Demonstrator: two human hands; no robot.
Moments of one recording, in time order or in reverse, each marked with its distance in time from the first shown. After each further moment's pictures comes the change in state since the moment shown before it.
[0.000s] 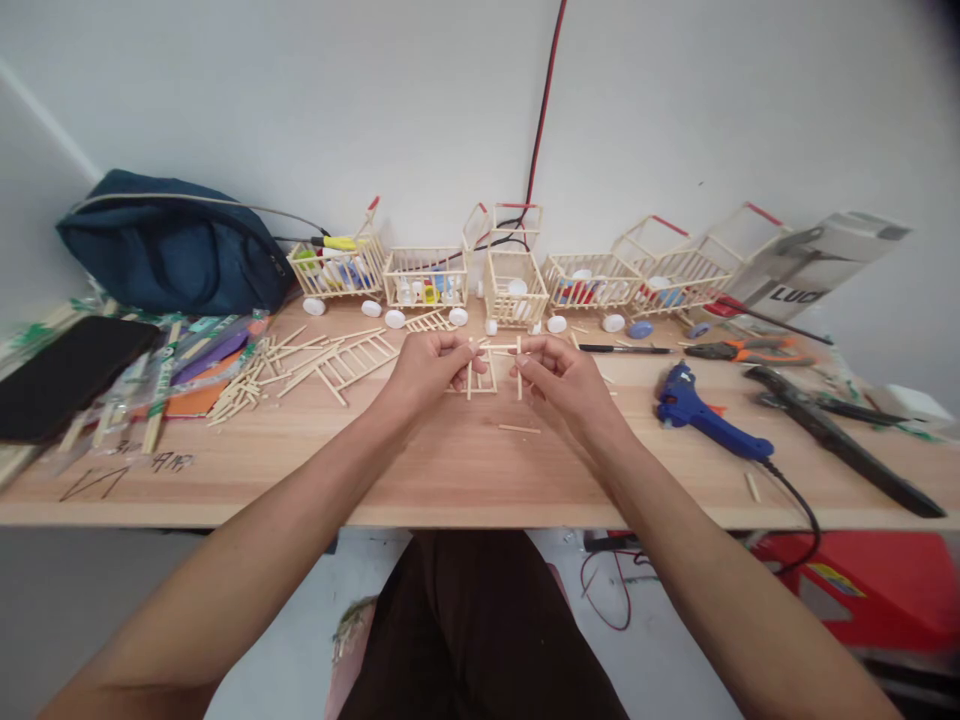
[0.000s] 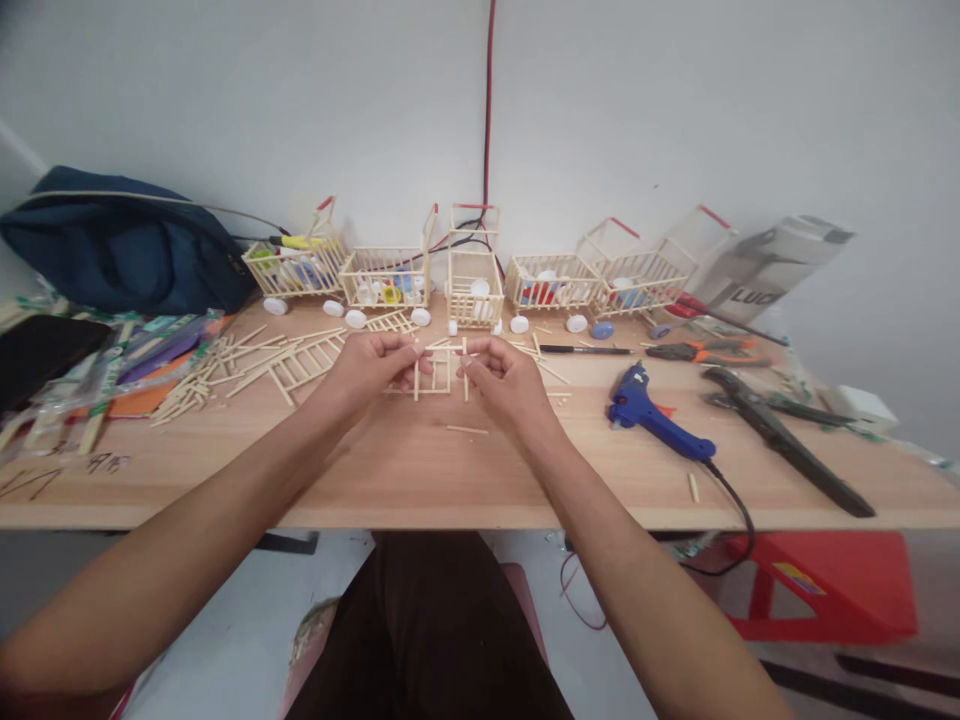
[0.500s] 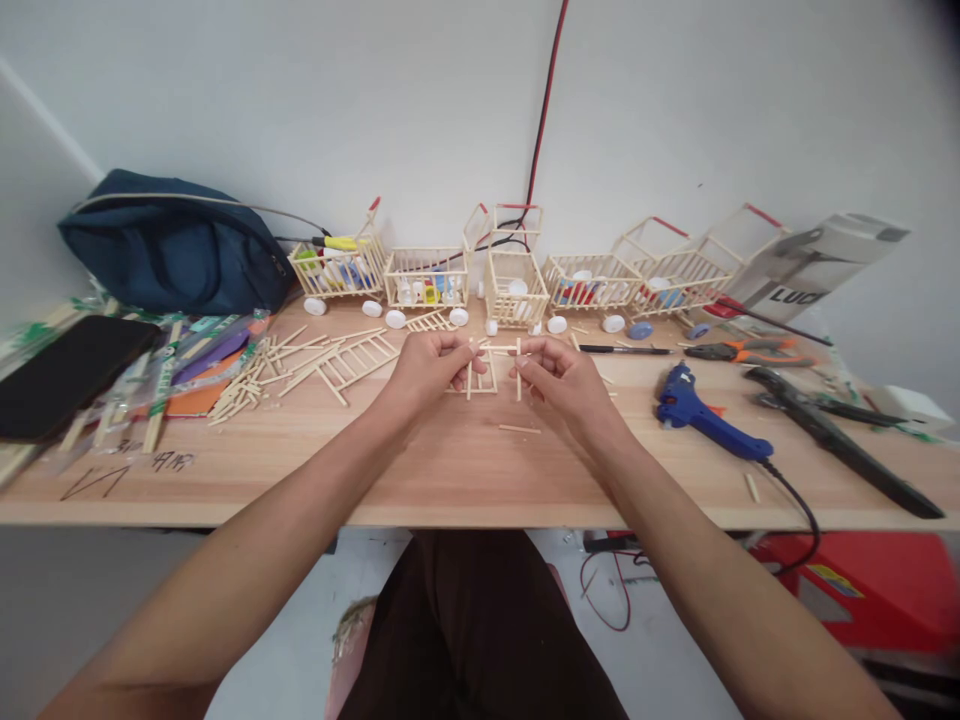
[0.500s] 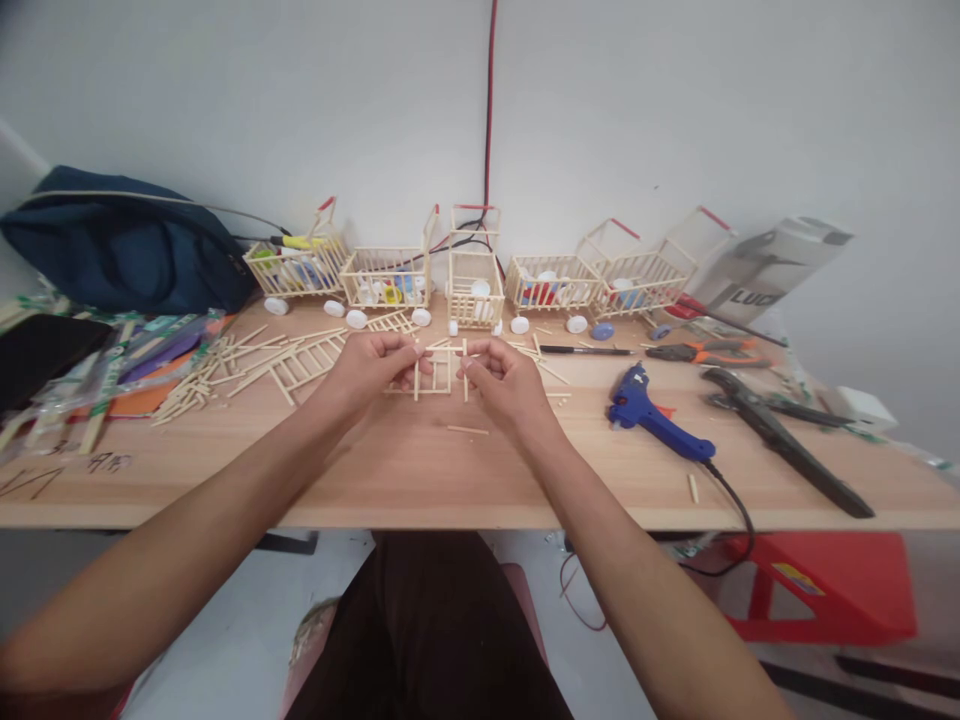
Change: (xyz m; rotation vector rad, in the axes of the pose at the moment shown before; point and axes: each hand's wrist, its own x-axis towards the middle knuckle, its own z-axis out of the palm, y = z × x) left_hand 0.000 0.000 0.000 0.030 0.007 0.012; right_hand 0.000 0.001 0.000 -0.021 0.002 -0.002
